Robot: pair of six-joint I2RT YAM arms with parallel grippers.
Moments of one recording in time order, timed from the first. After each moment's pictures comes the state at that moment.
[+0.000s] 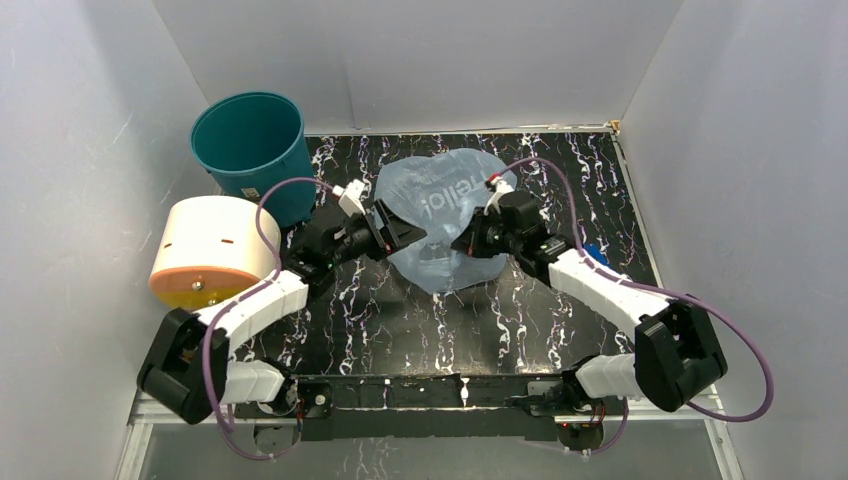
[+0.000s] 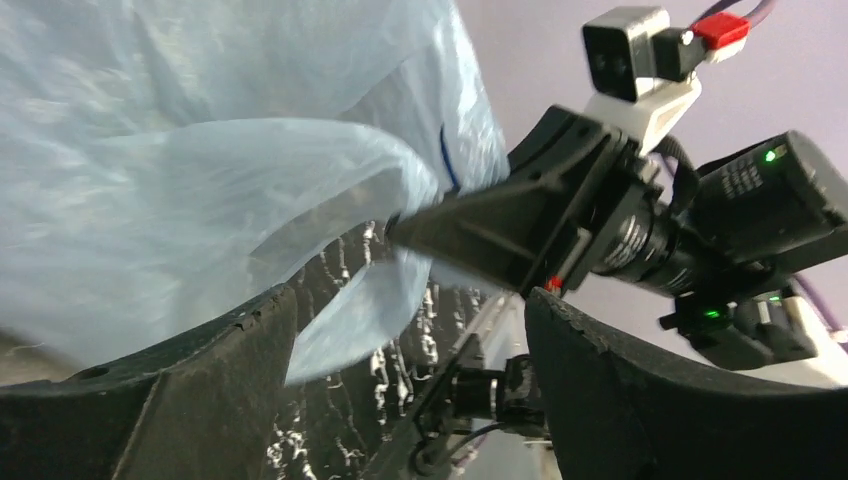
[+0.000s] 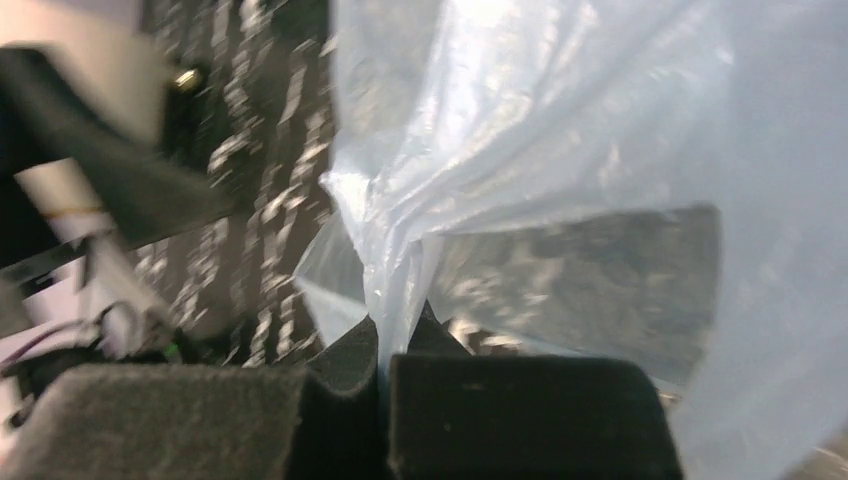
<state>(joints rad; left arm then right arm) -0.52 1.31 0.61 0.47 0.43 -1.06 0.59 1.32 0.80 -0.02 -0.32 0.64</state>
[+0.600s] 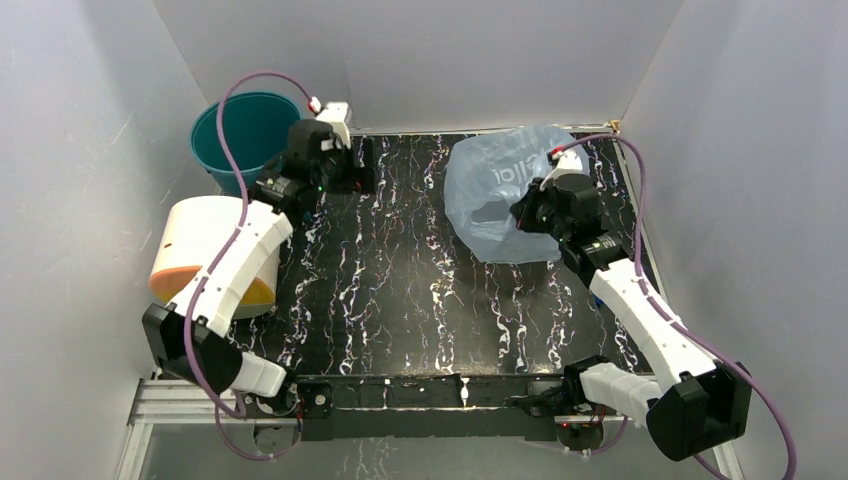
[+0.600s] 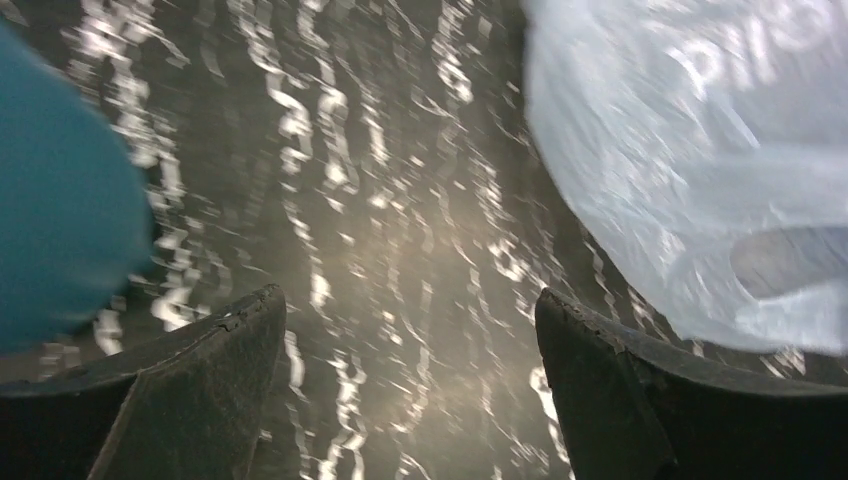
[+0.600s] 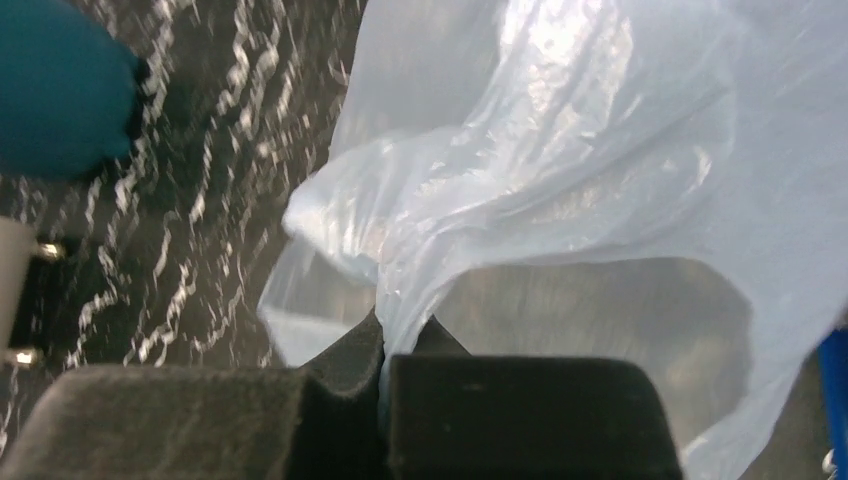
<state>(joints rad) -0.43 1.40 1.40 -0.57 -0.01 -0.27 0.37 1.07 0.95 -0.28 0.00 0.37</state>
